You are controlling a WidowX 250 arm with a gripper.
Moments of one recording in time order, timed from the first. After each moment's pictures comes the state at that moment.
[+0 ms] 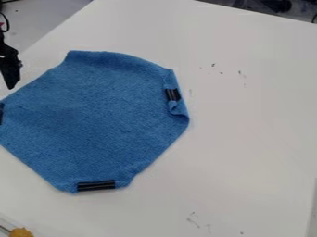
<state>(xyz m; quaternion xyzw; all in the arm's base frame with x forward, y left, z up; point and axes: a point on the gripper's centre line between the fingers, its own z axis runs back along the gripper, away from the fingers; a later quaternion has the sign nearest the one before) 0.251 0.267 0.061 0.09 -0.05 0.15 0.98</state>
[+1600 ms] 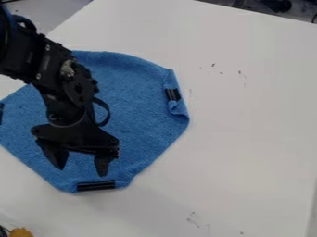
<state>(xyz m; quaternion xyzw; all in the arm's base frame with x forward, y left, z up) 0.194 0.051 0.034 0.05 -0.10 0.15 0.98</state>
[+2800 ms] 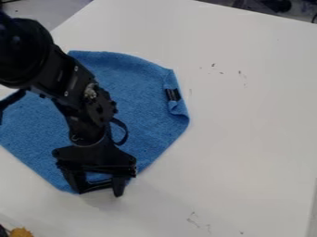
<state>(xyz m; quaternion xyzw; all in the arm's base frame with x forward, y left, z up) 0.198 0.026 0.000 0.01 -0.07 0.16 0.98</state>
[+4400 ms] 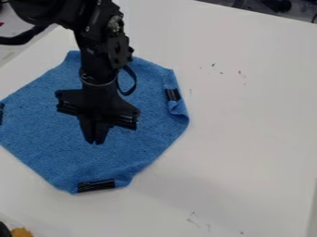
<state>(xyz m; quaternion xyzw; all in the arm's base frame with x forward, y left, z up) 0.227 0.047 0.050 0.09 -0.04 0.15 0.98</state>
